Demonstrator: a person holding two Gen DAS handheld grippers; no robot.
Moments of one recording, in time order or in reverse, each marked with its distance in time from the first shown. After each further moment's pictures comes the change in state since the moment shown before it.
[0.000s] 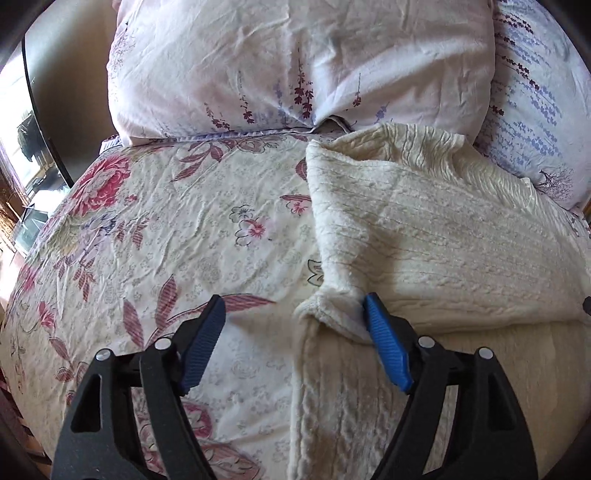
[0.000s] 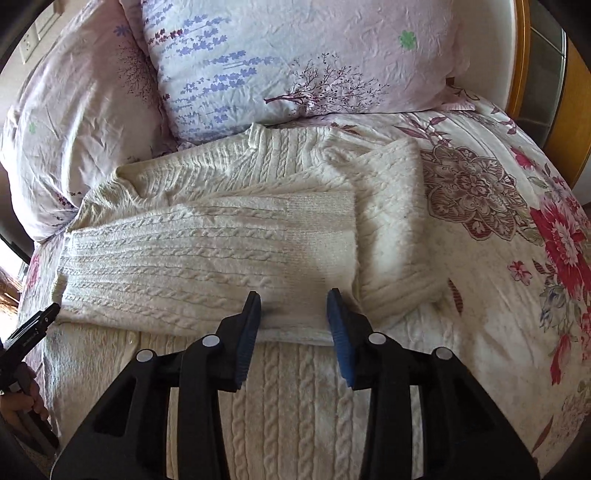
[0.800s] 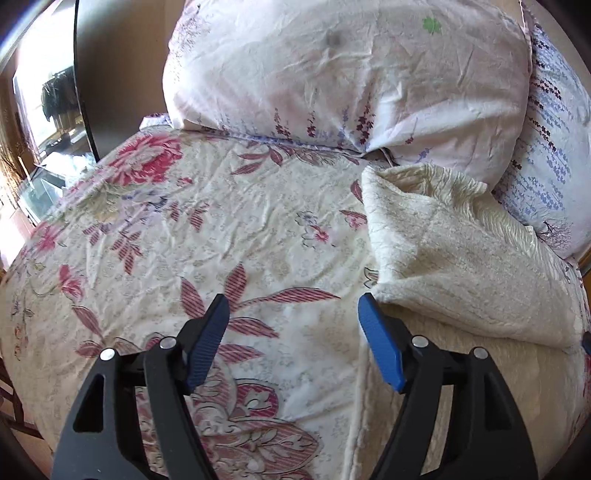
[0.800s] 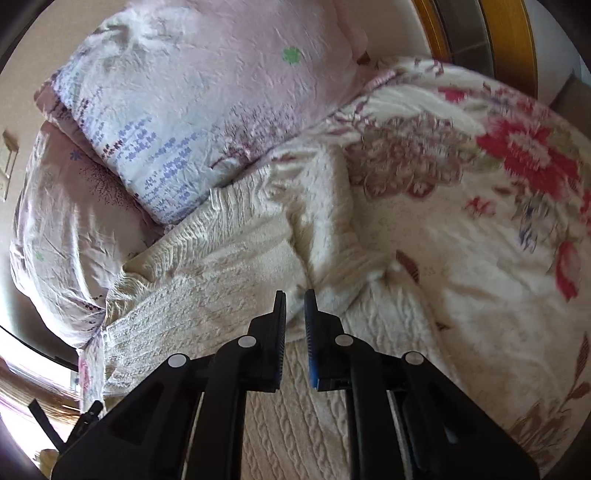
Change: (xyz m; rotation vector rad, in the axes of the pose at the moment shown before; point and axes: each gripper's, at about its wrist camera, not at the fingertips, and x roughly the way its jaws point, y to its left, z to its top) left arm -0.022 0.049 -0.002 -0.158 -0.061 0.012; right arm -0.029 -0.034 -0.006 0.368 -0.142 0.069
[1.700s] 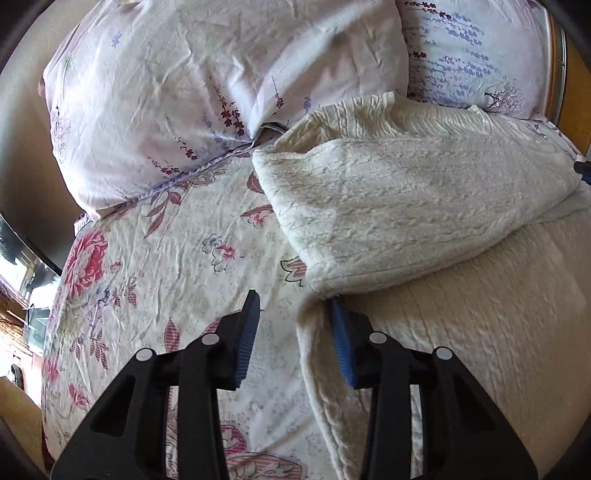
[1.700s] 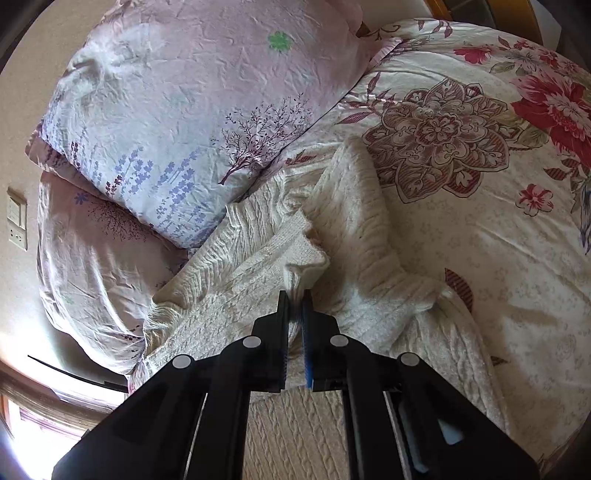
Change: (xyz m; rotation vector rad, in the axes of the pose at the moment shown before) left arm 0.024 -0.071 -0.009 0.531 0.032 -0.033; right arm 0.042 -0.019 0.021 0.195 0.095 0.163
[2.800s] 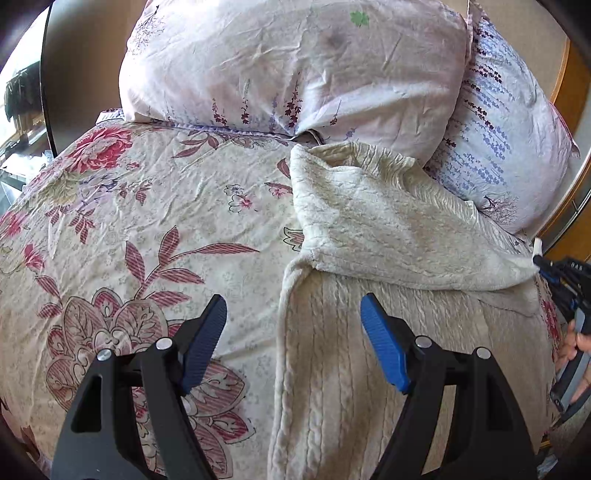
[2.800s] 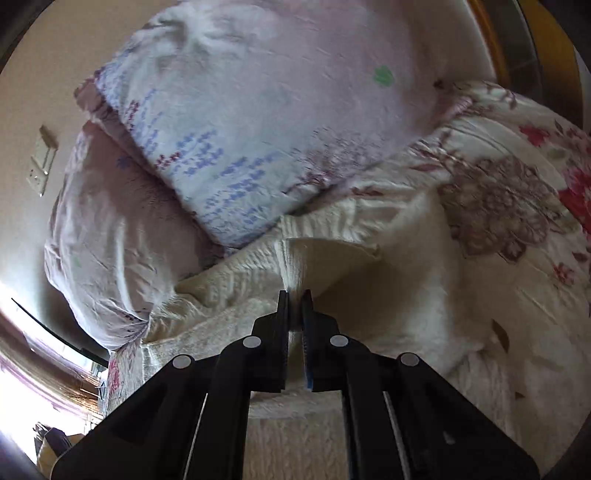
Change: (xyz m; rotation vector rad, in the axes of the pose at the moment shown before) left arm -0.042 0.027 -0.037 -0.480 -0.041 -0.185; right arm 0.002 0.044 -0.001 -0.208 -0.041 -0.003
